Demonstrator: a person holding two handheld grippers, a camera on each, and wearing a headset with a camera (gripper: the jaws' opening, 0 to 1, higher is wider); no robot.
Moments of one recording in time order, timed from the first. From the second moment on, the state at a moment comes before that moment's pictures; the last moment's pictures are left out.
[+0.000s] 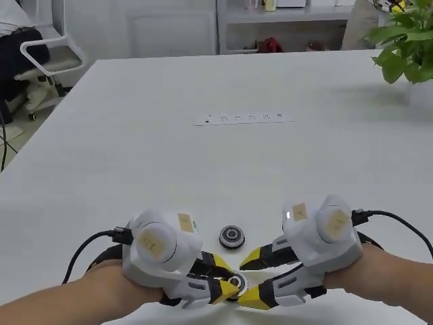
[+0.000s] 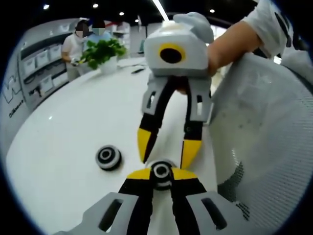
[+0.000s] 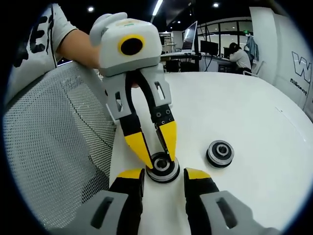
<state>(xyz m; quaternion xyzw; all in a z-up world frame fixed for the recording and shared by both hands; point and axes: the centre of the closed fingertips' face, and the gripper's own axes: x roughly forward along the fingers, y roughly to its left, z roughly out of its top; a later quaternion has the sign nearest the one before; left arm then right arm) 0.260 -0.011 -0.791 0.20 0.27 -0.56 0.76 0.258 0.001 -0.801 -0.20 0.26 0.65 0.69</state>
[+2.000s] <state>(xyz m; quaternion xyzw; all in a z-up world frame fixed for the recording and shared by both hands) 0.262 -0.010 -0.794 0.20 0.27 -0.56 0.76 0.255 -0.009 -0.804 -0.19 0.29 0.65 0.68</state>
